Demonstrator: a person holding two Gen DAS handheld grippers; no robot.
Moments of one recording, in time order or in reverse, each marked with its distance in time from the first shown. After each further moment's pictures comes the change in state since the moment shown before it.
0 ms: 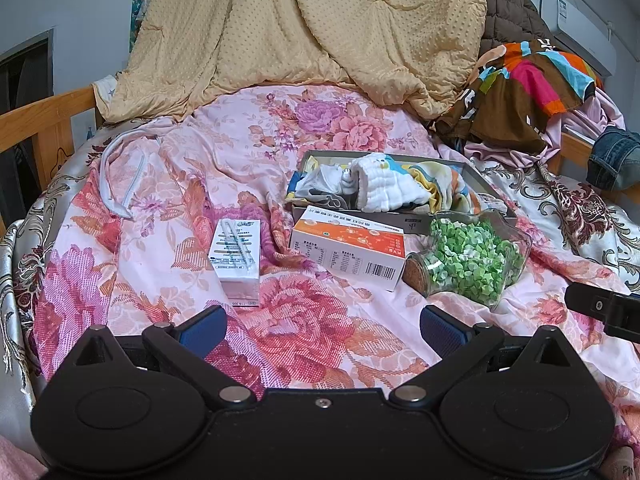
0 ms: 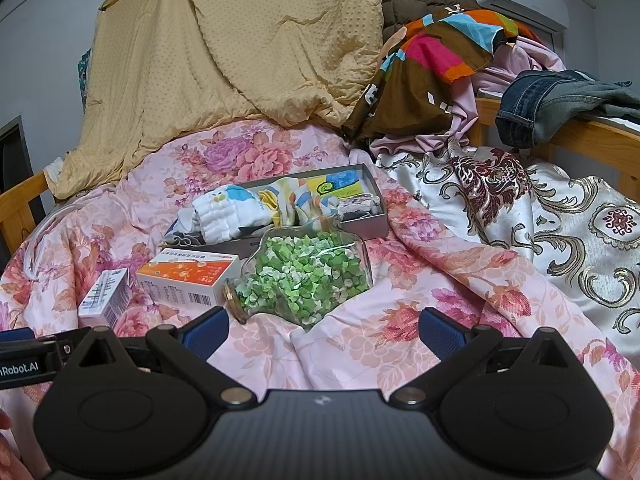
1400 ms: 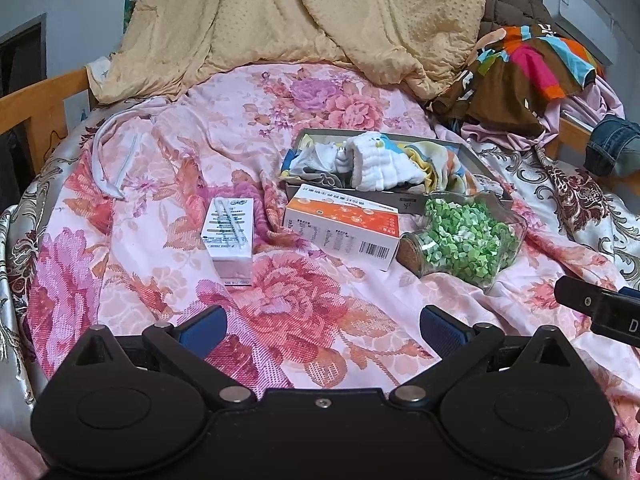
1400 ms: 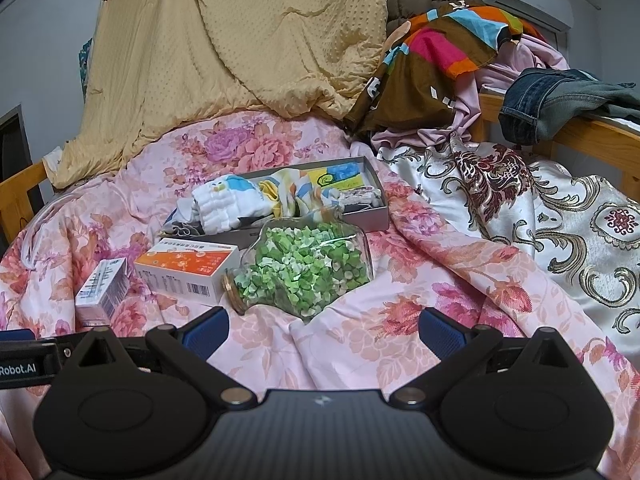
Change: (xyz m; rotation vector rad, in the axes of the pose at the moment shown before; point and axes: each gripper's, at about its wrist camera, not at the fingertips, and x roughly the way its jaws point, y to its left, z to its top) left arm 0.001 -0.002 -0.003 -0.005 0.076 -0.011; right arm 0.003 0.000 -0.006 -0.015 0.020 -0.001
